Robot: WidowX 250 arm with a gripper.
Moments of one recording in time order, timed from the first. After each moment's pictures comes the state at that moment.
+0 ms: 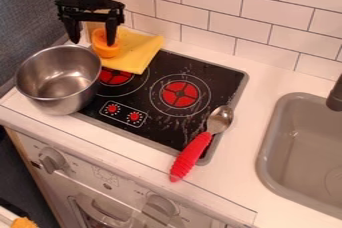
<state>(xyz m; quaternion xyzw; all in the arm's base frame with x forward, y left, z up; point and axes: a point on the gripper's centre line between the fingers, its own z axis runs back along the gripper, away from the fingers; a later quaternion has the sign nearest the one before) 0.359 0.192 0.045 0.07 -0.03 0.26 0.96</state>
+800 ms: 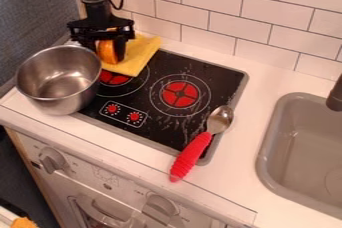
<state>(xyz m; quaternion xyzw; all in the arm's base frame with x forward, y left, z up) 0.350 0.168 0.015 0.02 -0.02 0.25 0.97</state>
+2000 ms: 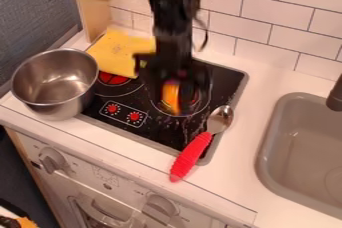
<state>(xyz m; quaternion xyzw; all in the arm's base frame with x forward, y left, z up) 0.291 -0.005 0.038 0.00 -0.02 0.05 1.00</state>
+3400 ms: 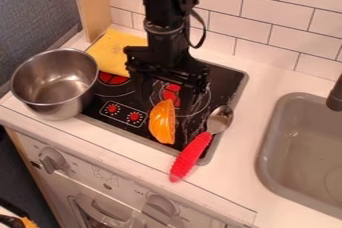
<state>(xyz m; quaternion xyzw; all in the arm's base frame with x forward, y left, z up) 0.274 -0.011 0.073 0.00 -0.03 0.01 1.00</state>
